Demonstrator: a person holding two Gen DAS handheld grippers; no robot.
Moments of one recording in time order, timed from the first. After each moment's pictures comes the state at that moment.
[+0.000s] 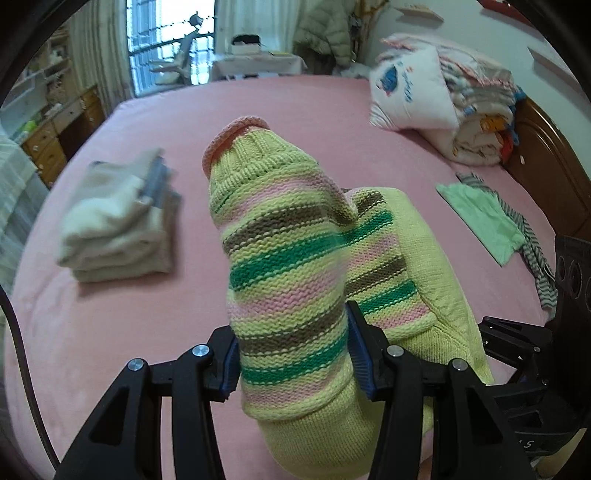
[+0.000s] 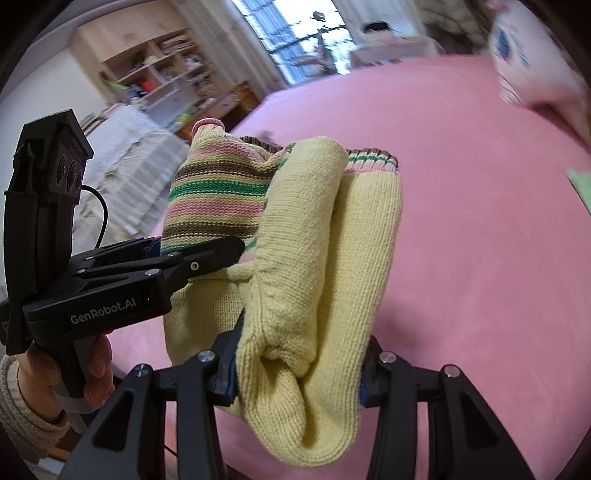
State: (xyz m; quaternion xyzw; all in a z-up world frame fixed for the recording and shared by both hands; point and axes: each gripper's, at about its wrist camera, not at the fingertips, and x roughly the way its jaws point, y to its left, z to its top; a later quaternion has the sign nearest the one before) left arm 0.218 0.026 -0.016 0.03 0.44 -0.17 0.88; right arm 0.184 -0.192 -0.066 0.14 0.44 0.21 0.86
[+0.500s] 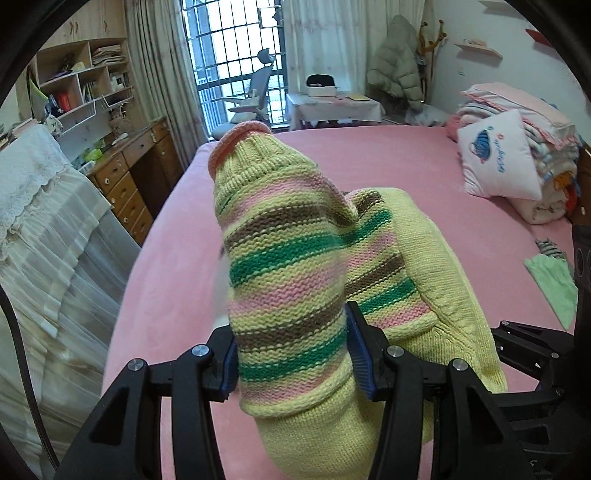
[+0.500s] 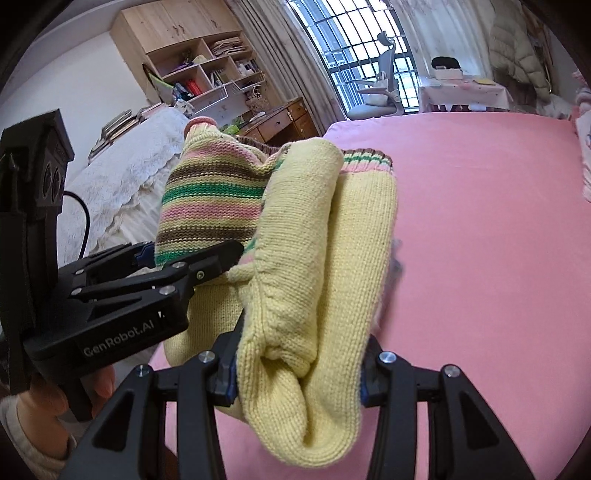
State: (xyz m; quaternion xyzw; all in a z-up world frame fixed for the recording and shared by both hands) left arm 0.372 0.234 0.087 0.06 0.39 -0.06 0.92; right arm 0.365 0.007 0.036 0.13 0.41 0.25 0.87
